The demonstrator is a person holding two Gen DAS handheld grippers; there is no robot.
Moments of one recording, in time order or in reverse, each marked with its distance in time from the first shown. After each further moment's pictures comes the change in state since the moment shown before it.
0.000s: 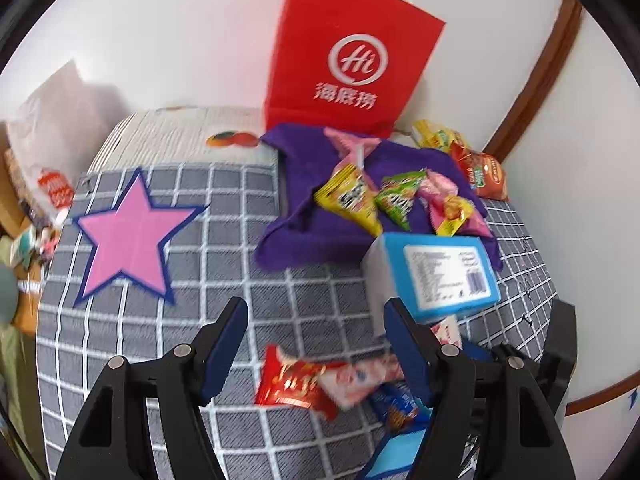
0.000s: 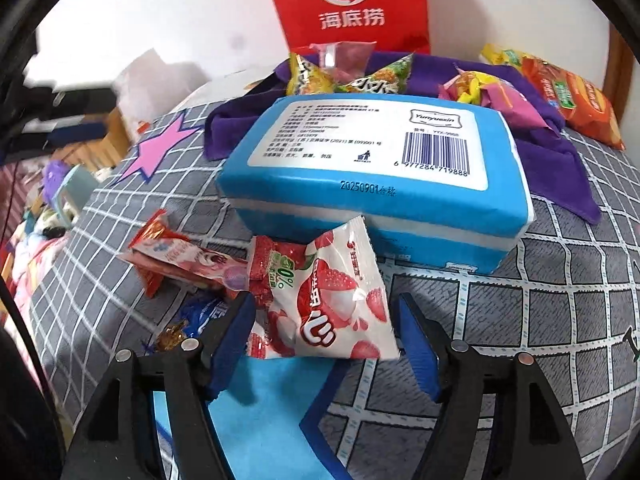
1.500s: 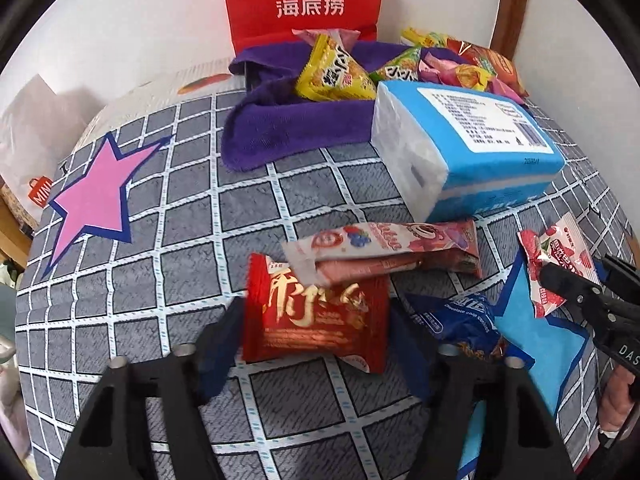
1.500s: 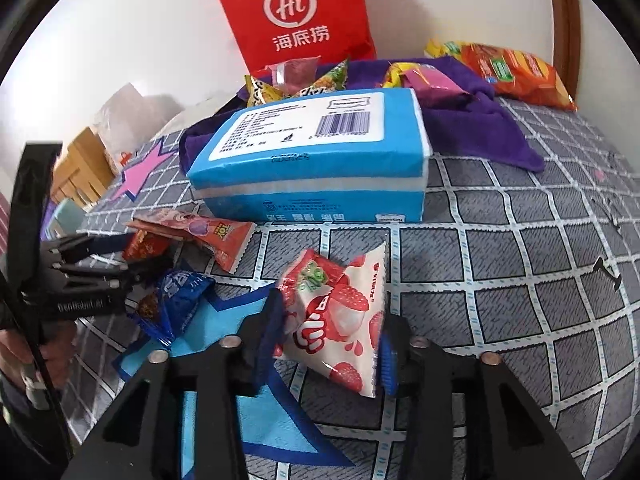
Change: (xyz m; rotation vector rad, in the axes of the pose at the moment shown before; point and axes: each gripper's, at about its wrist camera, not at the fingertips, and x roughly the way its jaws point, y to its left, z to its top) left arm 0.075 -0.025 -0.077 0.222 0.072 0.150; right arm -0.028 -0.027 -0.034 0.082 -0.081 -0.037
